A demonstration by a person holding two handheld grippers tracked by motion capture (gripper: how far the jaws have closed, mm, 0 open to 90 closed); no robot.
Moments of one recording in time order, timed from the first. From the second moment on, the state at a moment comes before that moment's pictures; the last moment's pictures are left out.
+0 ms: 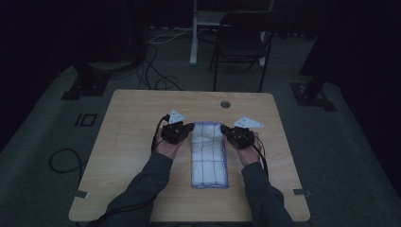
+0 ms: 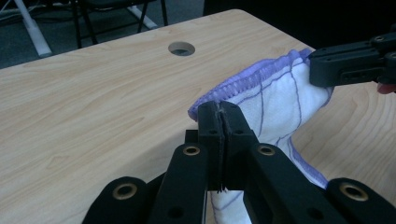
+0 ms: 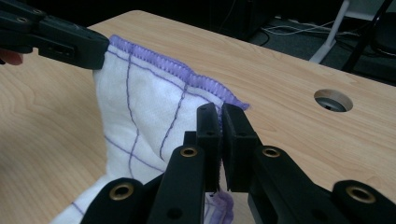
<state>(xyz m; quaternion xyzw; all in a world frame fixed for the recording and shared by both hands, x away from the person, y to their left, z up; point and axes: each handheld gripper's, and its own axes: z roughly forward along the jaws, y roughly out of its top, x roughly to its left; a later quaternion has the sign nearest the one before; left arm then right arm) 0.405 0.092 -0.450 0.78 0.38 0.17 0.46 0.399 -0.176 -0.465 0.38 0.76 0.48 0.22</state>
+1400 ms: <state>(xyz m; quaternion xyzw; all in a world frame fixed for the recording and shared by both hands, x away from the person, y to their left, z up) 0.339 0.100 -0.471 0.77 0.38 0.15 0.49 0.334 -0.182 -0.486 0.37 0.75 0.50 0.21</state>
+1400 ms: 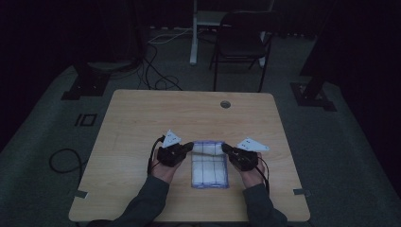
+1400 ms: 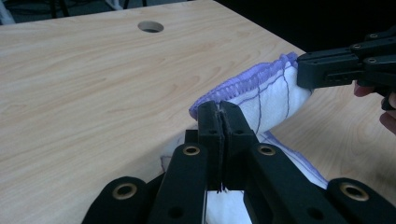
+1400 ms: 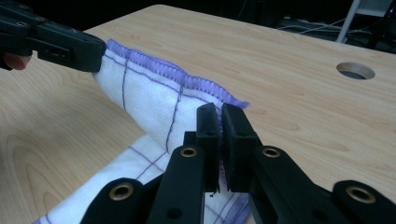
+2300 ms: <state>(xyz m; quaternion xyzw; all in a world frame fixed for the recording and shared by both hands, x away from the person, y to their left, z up) 0.314 0.101 -0.490 0.78 0.38 0.13 0.48 0.313 -0.183 -0.505 0.38 0.76 0.49 0.19</state>
